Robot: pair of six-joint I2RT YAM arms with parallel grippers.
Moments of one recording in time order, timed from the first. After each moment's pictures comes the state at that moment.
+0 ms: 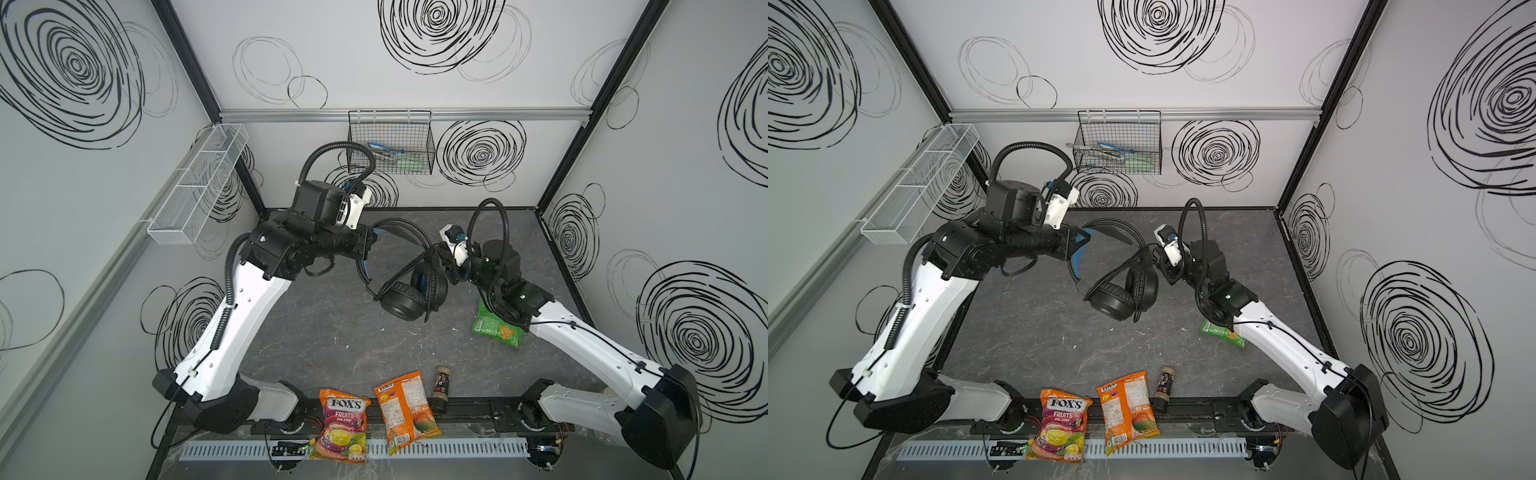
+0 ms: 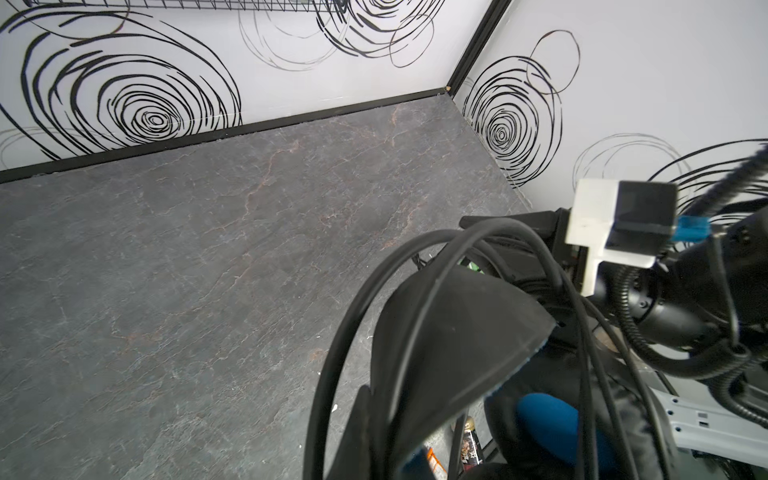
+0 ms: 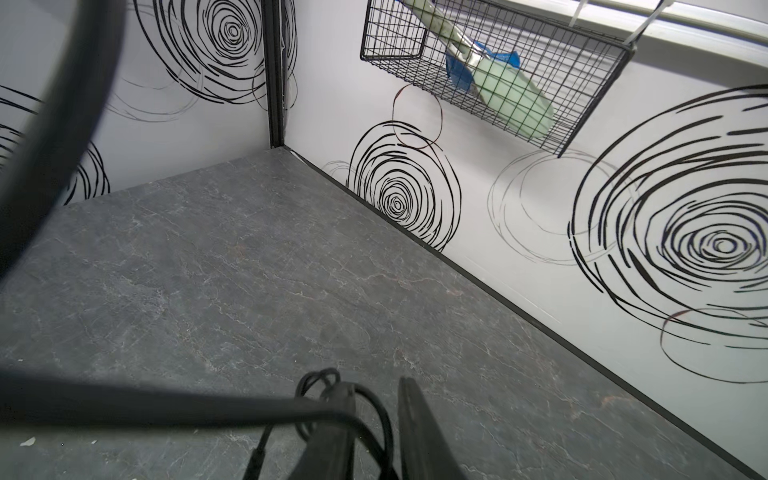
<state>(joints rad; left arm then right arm) -0.51 1.39 1.88 -1.14 0.21 -0.26 0.64 1.17 0.90 0.03 -0.03 -0.20</state>
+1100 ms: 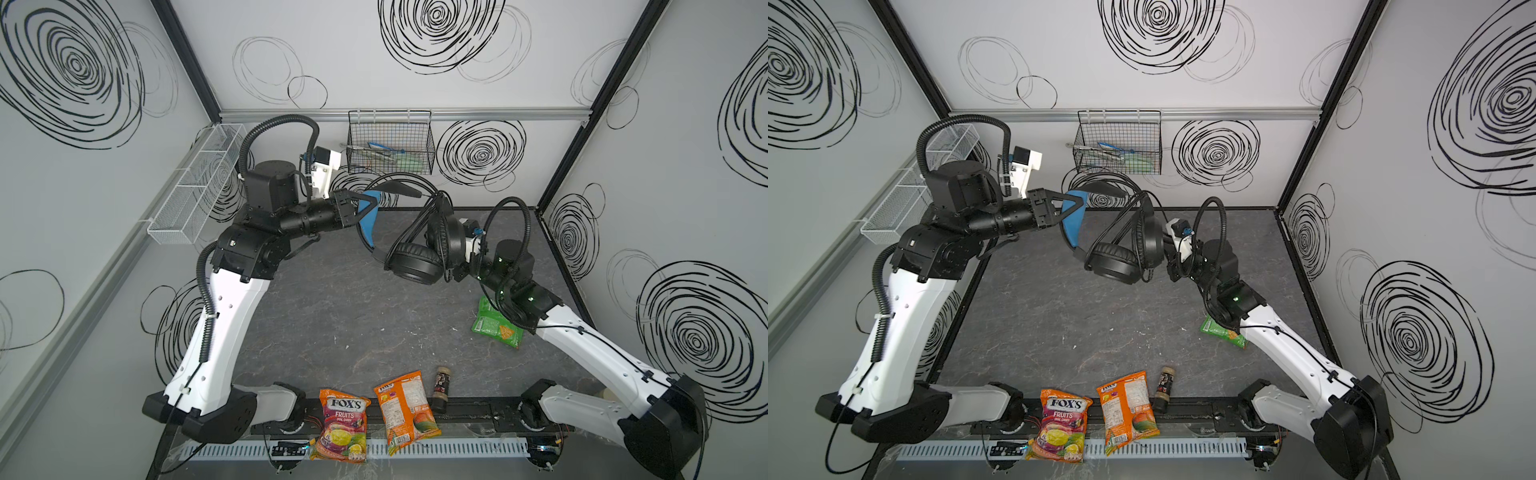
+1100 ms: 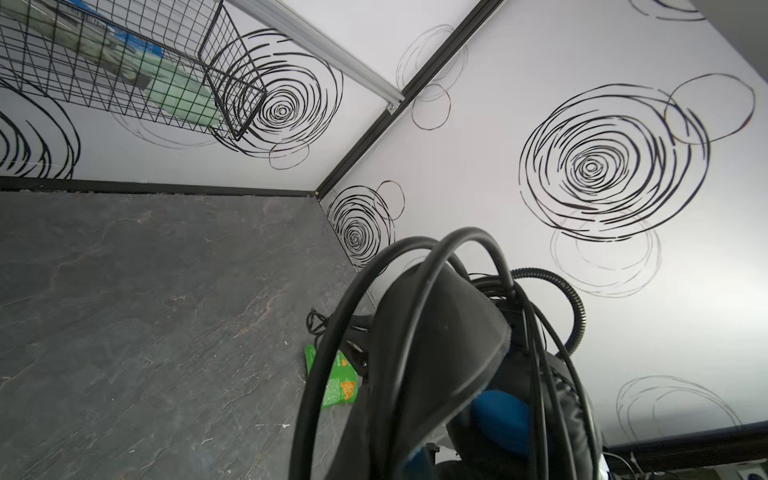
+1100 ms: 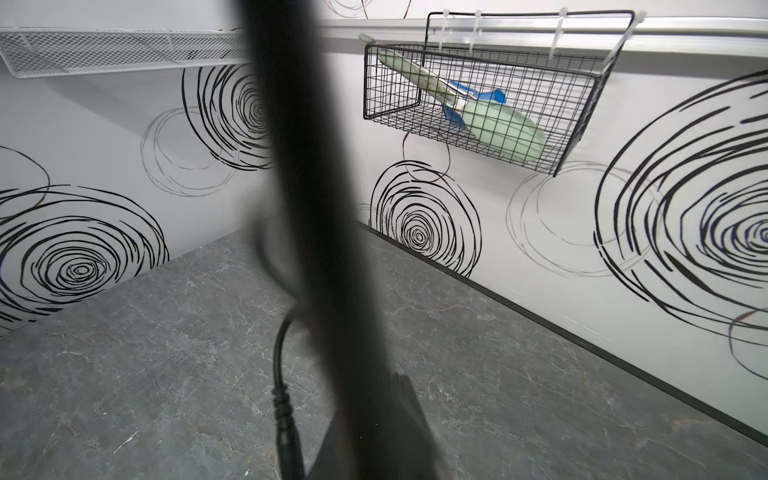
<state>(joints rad) -0.29 1.33 1.85 -0.76 0.68 -0.65 0.58 1.11 0.87 0.11 -0.15 -0.05</state>
